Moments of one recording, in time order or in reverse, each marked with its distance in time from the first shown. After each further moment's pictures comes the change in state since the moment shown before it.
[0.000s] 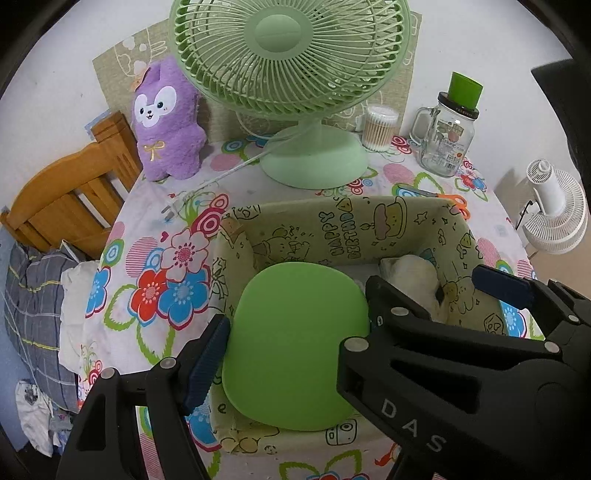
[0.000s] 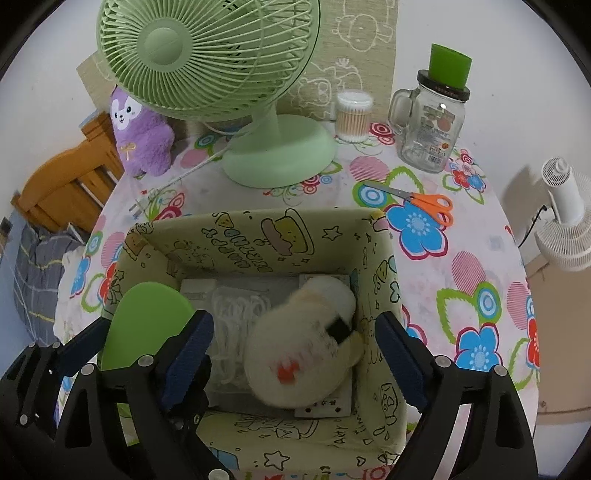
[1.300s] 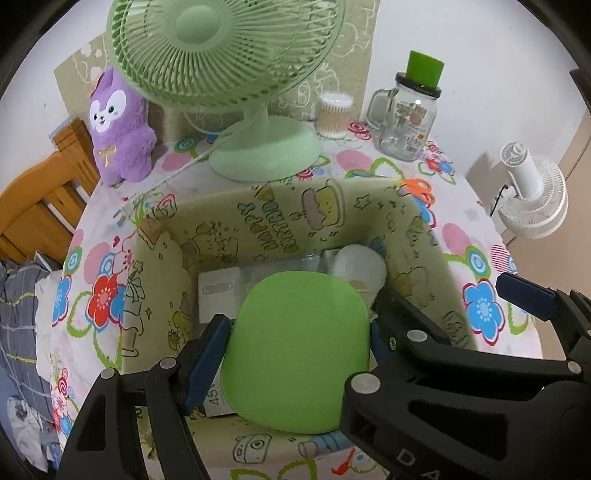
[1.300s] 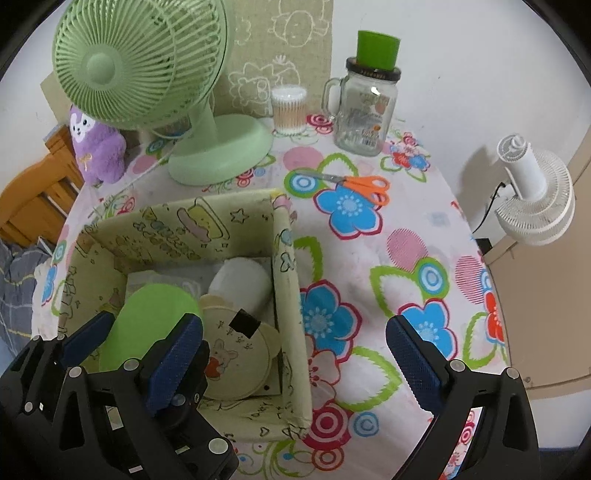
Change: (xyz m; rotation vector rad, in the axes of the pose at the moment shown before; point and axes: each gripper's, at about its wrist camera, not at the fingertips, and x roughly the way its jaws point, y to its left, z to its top) left arm 0.016 -0.041 0.001 0.050 0.020 -0.081; right arm -0.008 -0.044 -0.016 0.081 0.013 -0.115
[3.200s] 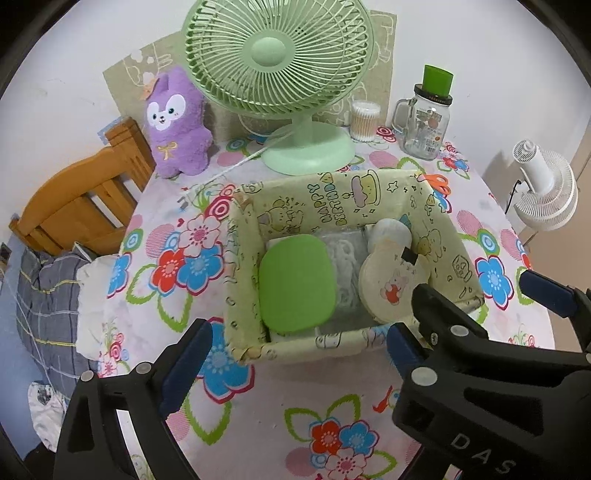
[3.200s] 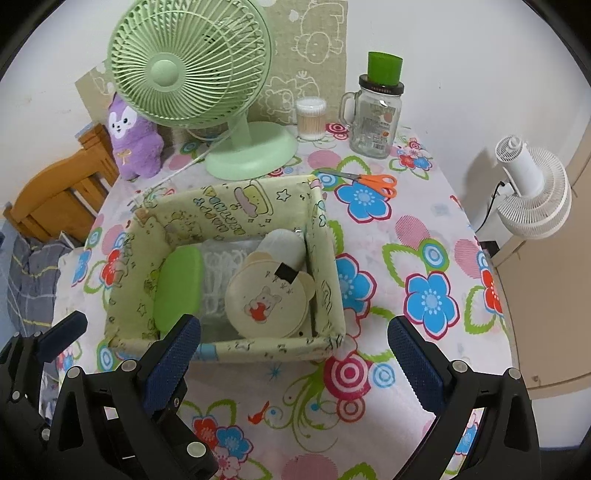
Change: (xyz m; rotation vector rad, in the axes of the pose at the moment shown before) left arm -0.063 0.023 -0.041 -0.001 -0.019 0.122; right arm -0.061 0.016 -0.042 -0.012 -0.051 0.046
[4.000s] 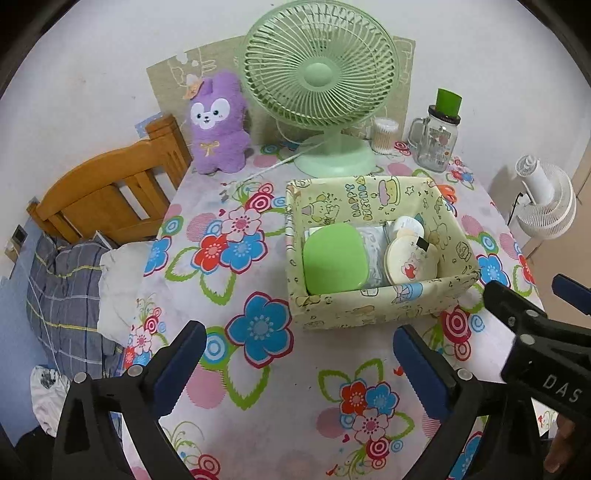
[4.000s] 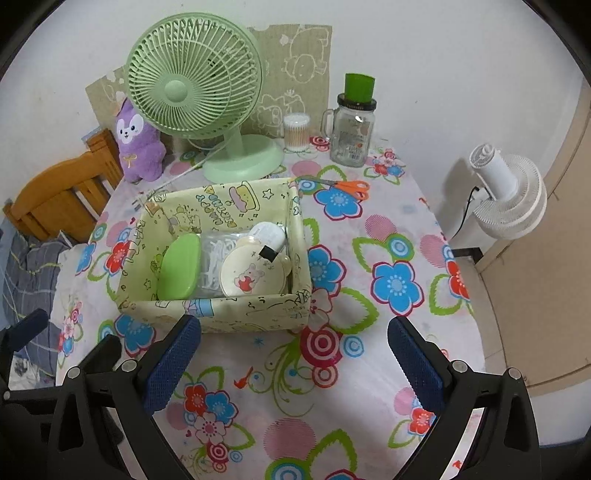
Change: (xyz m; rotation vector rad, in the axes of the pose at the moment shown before) left arm -0.049 0.038 -0.033 -0.056 -0.043 0.020; right arm -0.054 -0.013 -0.029 0.001 -0.063 -0.041
